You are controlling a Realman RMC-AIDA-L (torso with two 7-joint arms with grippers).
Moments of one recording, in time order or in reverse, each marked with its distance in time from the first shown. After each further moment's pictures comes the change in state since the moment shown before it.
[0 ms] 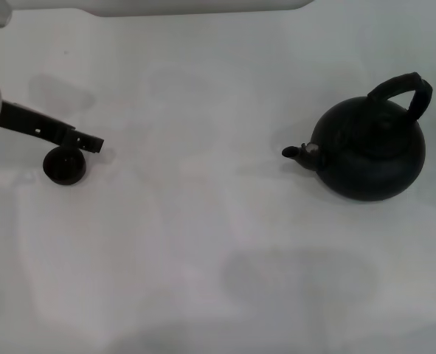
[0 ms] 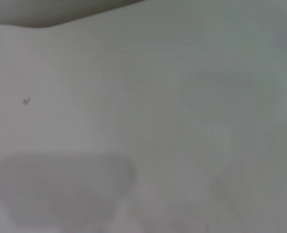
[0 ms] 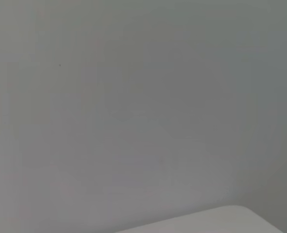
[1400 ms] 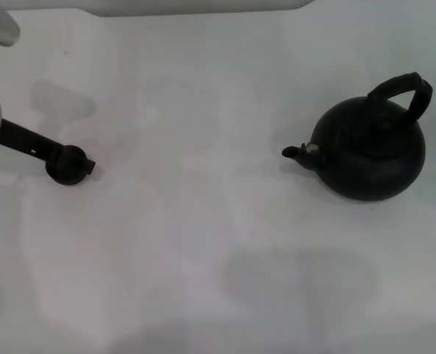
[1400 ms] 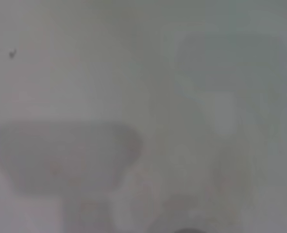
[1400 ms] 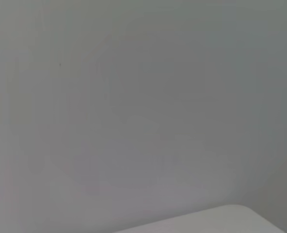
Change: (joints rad) left arm -0.019 -0.002 0.006 -0.020 0.072 -0.065 -0.020; right arm 0.002 0.000 0.000 0.001 0.000 -0.004 0.000
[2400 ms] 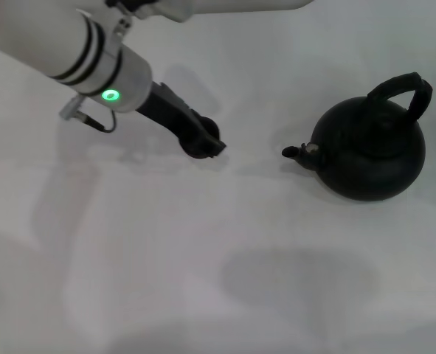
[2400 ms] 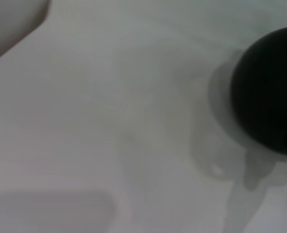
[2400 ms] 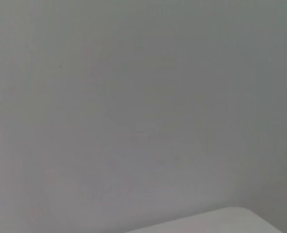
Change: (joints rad) left arm -0.196 -0.012 0.427 -0.043 -0.271 0.159 0.027; right arm 0.004 0.000 0.002 0.001 0.003 0.000 0.000
